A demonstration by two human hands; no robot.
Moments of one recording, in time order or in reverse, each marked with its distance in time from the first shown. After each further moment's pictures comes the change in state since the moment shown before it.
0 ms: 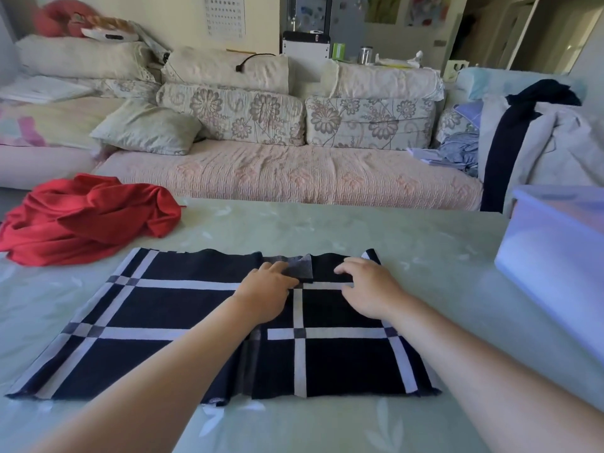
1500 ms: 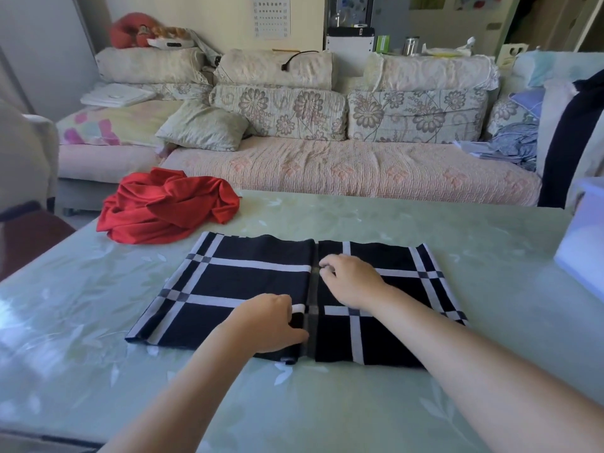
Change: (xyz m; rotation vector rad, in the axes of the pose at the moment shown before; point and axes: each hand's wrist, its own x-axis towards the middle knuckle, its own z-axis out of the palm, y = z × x) left_hand -0.147 -0.018 -0.044 -0.216 -0.228 -0.291; right_hand 0.007 -0.120 0.036 0.083 -0.109 -0.075
